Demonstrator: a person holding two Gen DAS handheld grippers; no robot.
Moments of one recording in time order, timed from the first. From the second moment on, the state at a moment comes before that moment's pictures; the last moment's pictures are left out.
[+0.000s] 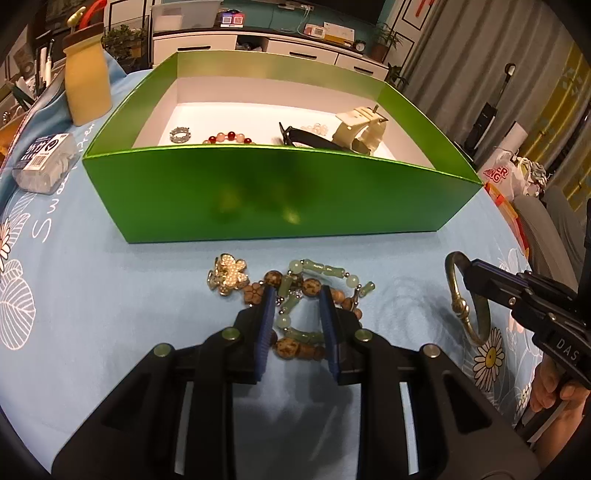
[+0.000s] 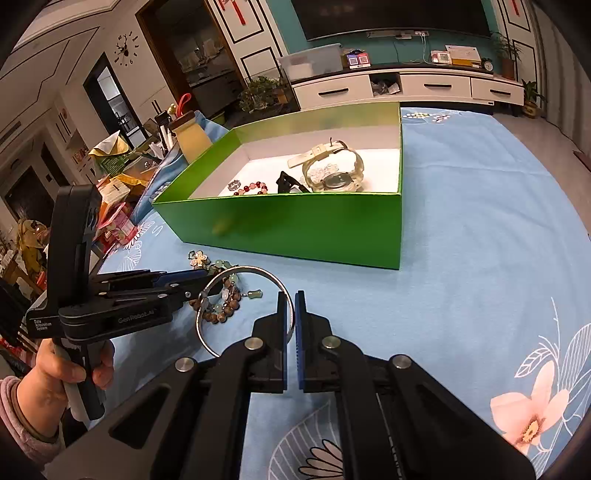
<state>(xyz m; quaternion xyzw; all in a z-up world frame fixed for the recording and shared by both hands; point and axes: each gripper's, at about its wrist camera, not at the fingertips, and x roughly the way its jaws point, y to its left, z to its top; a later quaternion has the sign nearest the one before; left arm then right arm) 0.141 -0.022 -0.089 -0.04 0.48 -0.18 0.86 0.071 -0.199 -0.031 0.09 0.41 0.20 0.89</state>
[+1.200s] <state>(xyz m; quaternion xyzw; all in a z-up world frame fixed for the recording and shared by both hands) 0.124 0.000 -0.061 -0.07 0.47 -0.18 0.86 0.050 -0.204 -0.001 0.09 0.37 0.20 0.90</state>
